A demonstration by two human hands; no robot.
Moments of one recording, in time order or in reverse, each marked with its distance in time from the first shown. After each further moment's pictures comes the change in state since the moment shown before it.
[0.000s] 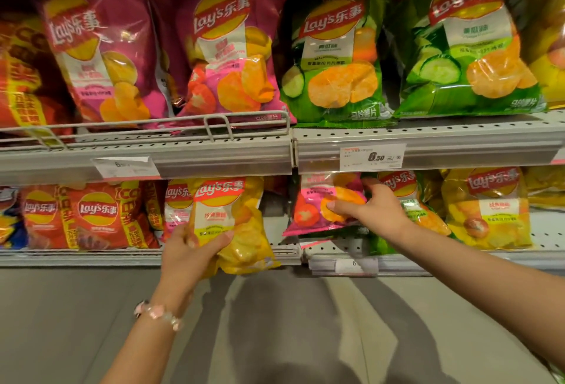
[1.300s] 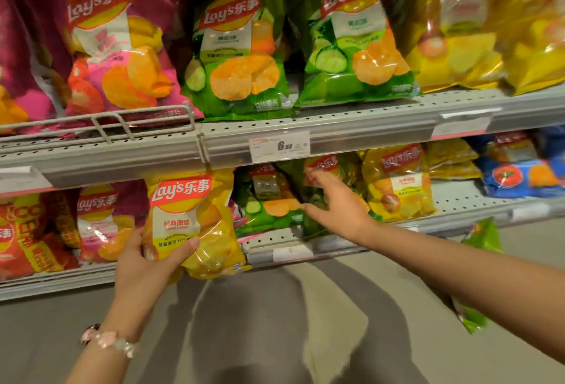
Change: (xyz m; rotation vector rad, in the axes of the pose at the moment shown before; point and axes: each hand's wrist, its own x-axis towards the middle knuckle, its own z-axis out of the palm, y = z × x) left_hand -0.033 -0.001 0.049 -0.015 -0.130 0.163; right_hand -0.029 0.032 -0.058 -0.379 -0.023 -0.296
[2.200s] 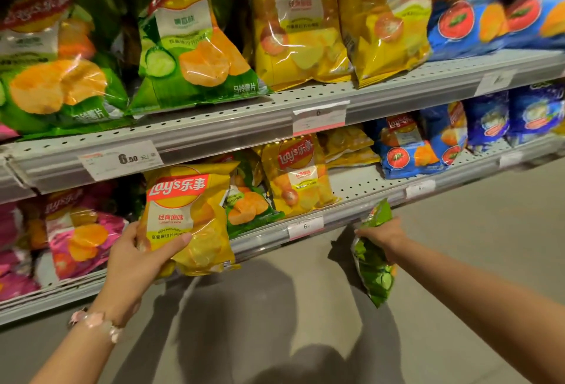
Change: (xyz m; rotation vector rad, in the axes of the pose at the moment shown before) left_hand -0.027 0.021 0.154 0.035 -0.218 0.007; right_hand -0.117 0.238 -0.099 0.304 0.335 1.227
